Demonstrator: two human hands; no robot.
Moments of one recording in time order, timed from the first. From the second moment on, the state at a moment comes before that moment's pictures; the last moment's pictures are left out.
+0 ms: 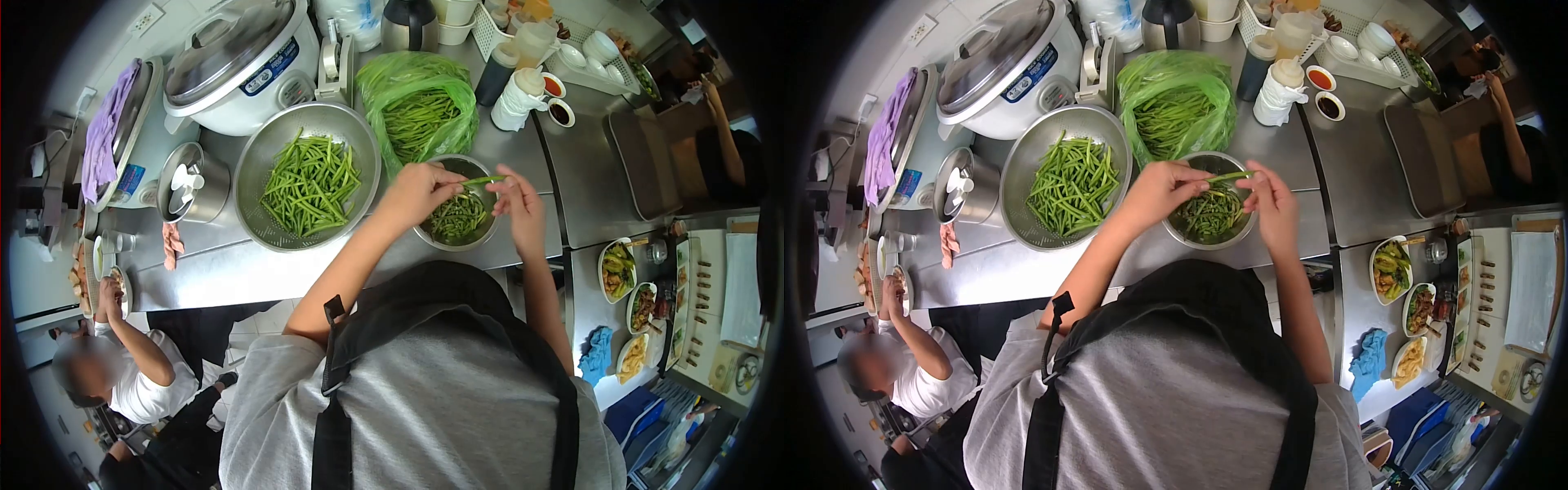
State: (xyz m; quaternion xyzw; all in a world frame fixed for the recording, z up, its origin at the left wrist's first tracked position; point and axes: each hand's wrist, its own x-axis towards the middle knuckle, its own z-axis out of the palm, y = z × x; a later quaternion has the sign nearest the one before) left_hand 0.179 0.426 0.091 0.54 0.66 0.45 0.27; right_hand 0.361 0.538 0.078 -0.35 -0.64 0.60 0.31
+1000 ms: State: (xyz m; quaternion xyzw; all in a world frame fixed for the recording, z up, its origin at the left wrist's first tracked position) left_hand 0.144 0.461 0.116 0.47 0.68 0.52 0.22; right_hand 0.281 0.581 0.117 -0.24 -0.62 0.64 0.39
